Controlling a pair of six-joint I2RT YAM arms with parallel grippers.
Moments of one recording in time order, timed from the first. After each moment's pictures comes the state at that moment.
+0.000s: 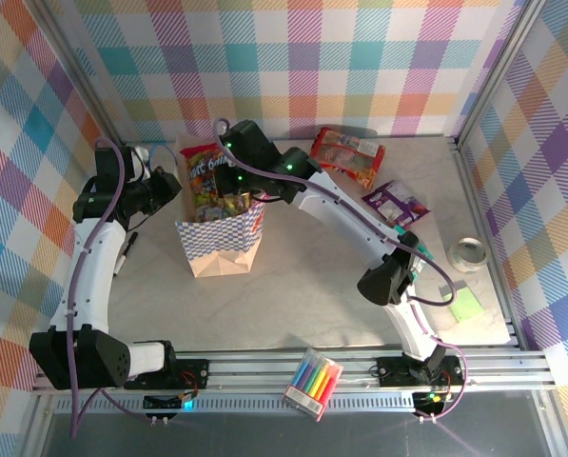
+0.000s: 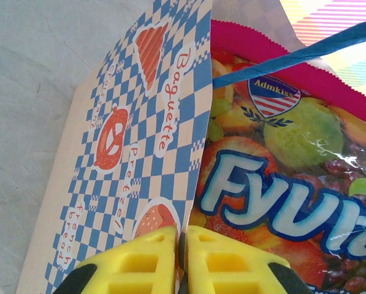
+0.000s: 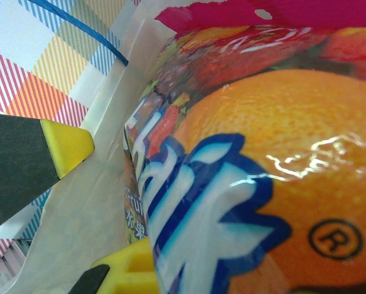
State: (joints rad) left arm 0.06 1.27 1.33 -0.79 0.33 -0.58; right arm 0.93 2.17 2.51 -0.98 -0.02 0.50
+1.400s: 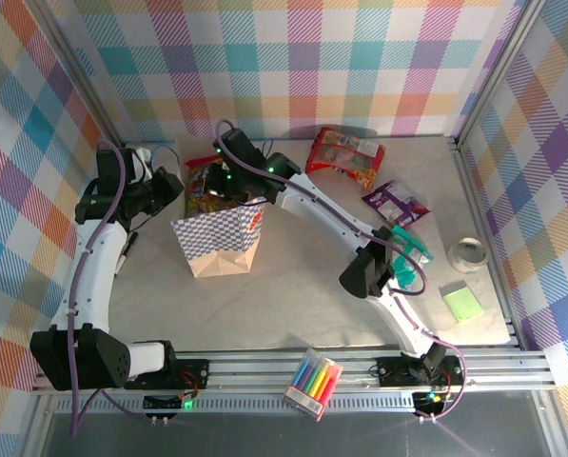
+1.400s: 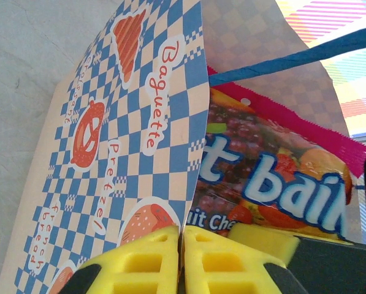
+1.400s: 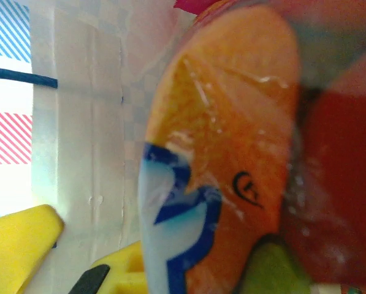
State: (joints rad) left arm 0.06 1.27 1.30 -0.74 0.38 -0.60; right arm 0.91 2.36 2.61 -0.92 -0.14 0.92
